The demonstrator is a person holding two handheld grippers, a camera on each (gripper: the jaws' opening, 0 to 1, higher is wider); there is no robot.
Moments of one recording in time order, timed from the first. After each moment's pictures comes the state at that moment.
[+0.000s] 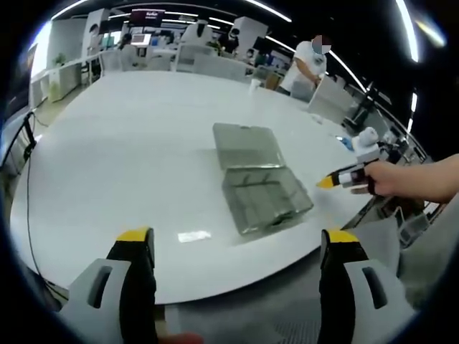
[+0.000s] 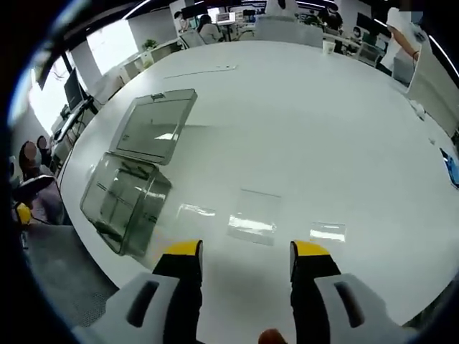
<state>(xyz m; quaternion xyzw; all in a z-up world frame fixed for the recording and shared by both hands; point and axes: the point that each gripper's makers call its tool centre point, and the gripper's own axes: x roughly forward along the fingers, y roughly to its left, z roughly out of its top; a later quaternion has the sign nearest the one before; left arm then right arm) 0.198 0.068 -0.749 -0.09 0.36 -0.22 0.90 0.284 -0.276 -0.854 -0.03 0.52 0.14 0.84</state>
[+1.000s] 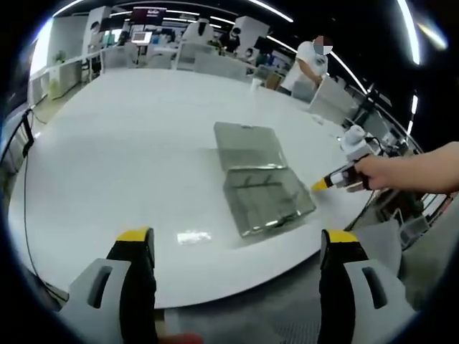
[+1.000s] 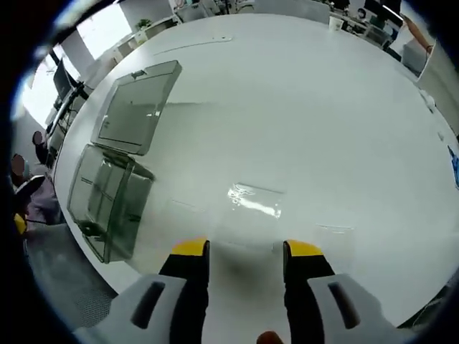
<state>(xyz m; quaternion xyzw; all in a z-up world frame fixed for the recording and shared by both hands) 0.205 0.069 -0.755 -0.09 0.37 -0.22 0.90 0.287 -0.269 -0.872 -0.04 0.57 0.13 0.81</state>
